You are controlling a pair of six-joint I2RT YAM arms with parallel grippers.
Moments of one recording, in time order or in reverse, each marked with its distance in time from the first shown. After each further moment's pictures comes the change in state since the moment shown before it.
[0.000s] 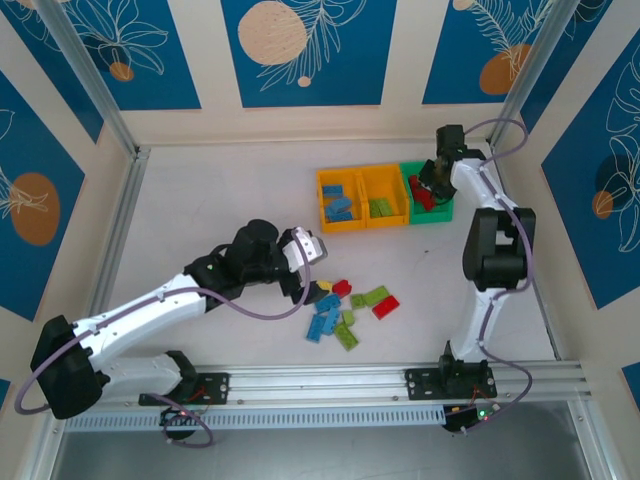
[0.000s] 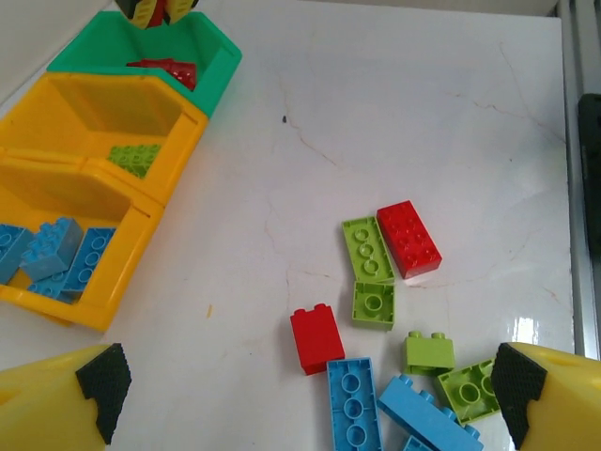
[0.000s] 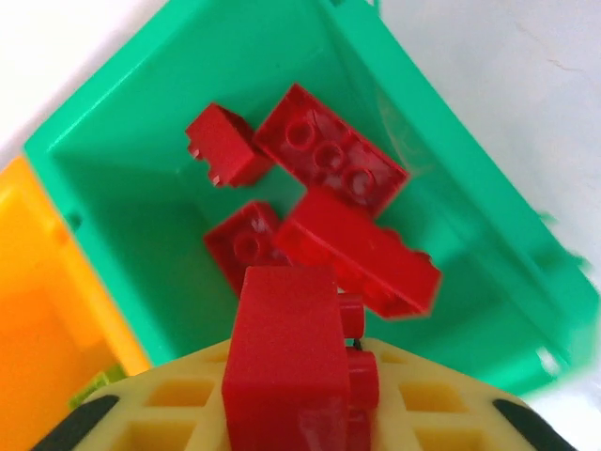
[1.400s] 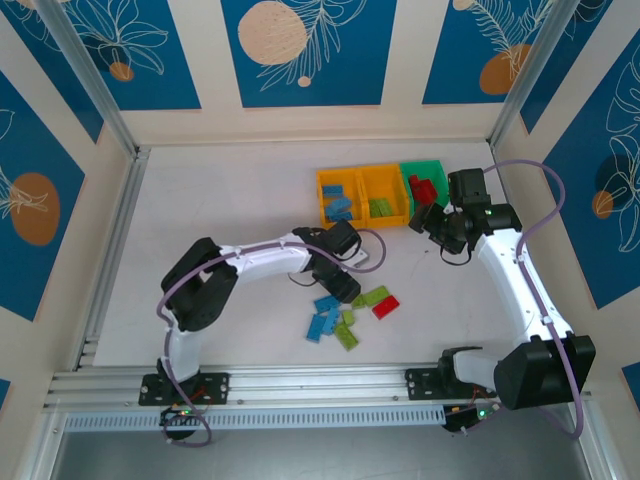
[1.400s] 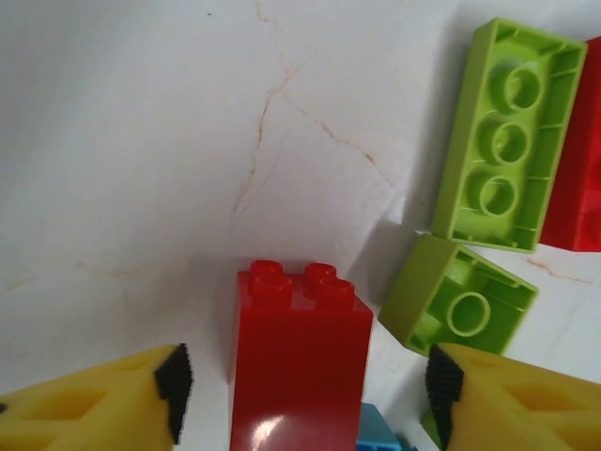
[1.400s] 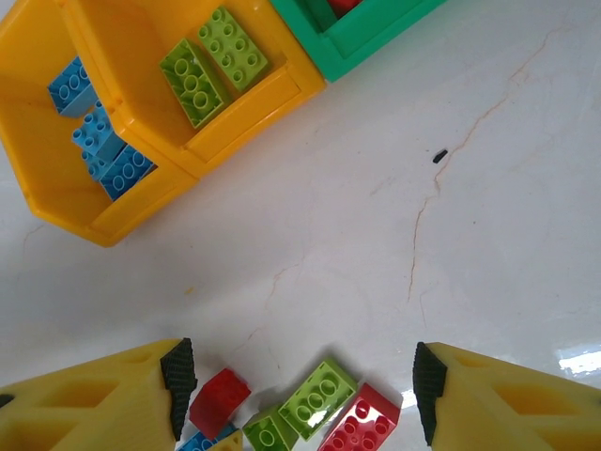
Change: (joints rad) left arm -0.079 0.813 0.526 -0.426 -0.095 -0.333; right arm 0.104 -0.798 -0.519 -0.228 -0.114 0.074
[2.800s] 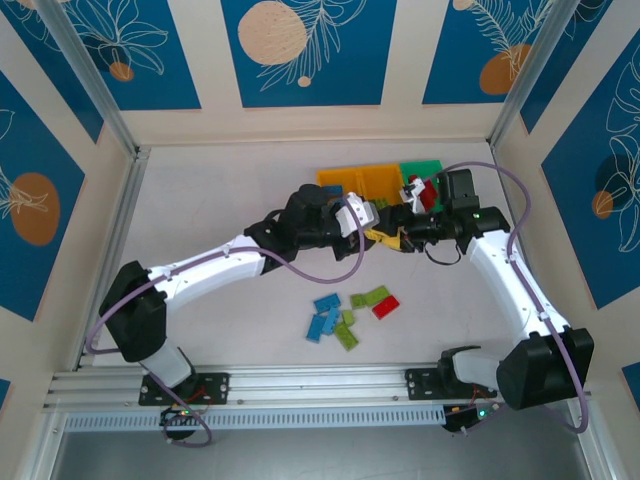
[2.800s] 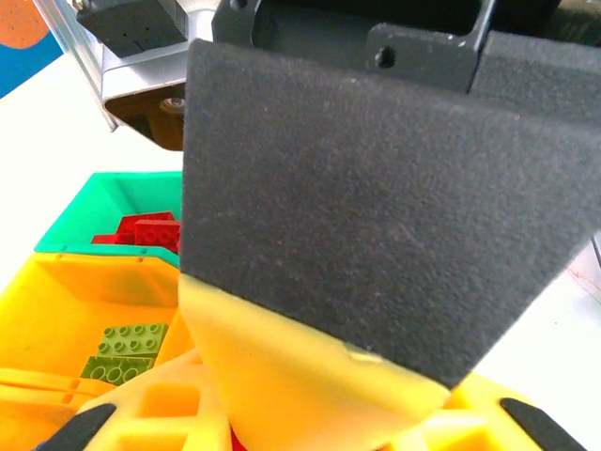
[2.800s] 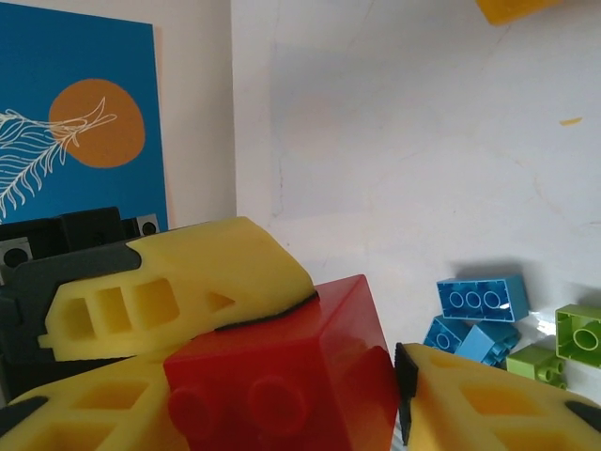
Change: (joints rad) left arm 0.048 -0.375 -0.148 0.652 0.192 0.354; right arm 0.077 0.006 -0.051 0.189 -0.770 -0.024
